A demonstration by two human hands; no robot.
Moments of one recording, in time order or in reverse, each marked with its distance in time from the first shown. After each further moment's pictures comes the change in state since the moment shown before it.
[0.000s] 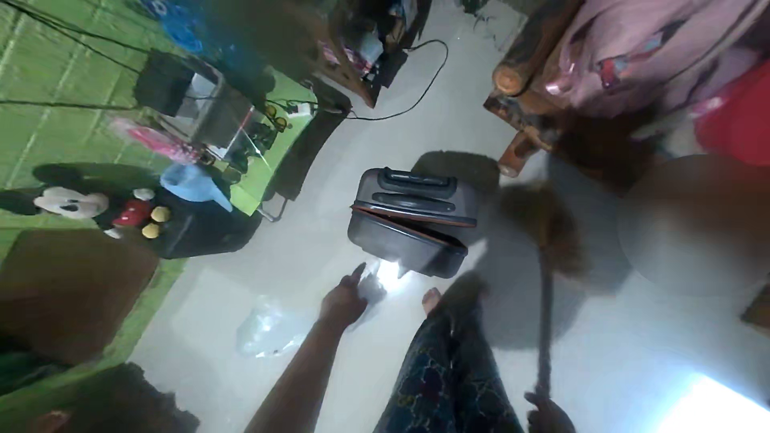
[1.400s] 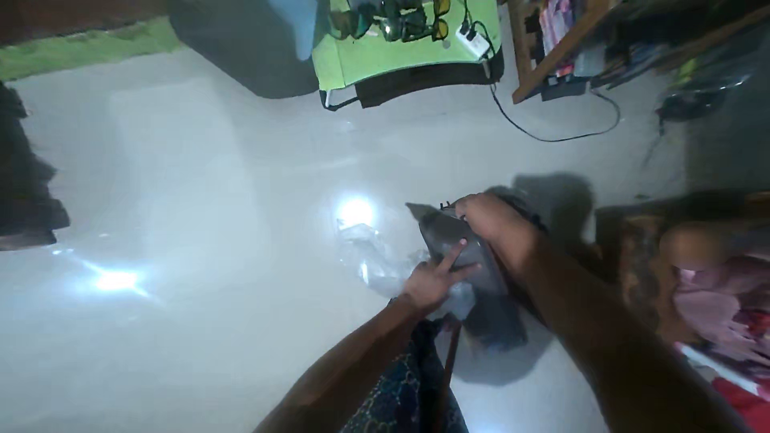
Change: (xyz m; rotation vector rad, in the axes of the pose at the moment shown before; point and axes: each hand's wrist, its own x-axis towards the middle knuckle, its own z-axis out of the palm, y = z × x) left_hand 0.098 -0.005 0.009 -0.465 0.310 0.444; right_hand 0.038 -0.415 0.466 -2.345 -0.322 -1.195
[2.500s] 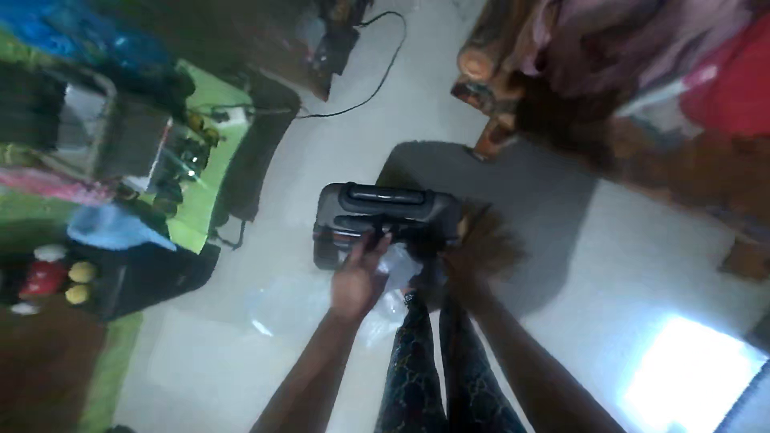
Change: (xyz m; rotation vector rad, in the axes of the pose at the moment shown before) left_hand 0.041 0.142 0.001 0.462 0.021 0.144; right_hand -0.228 0.008 0.302 1.135 0.983 0.660
